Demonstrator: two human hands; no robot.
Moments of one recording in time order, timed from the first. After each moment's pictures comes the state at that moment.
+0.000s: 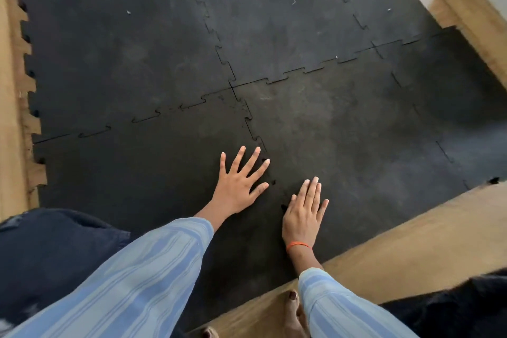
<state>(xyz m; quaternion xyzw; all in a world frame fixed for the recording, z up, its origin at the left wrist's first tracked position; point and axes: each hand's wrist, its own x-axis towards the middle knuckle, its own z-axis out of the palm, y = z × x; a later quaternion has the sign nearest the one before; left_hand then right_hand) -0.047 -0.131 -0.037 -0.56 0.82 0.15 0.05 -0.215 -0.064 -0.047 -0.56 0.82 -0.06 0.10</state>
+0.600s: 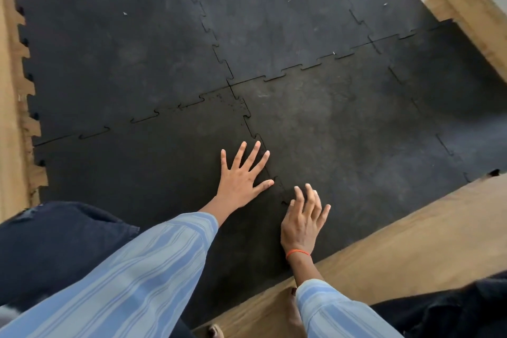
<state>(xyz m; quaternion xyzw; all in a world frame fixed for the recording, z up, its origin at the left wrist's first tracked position) -0.057 -0.139 -0.031 -0.58 0.79 0.16 0.07 -0.212 -0.043 -0.051 -0.58 0.80 -0.14 0.06</state>
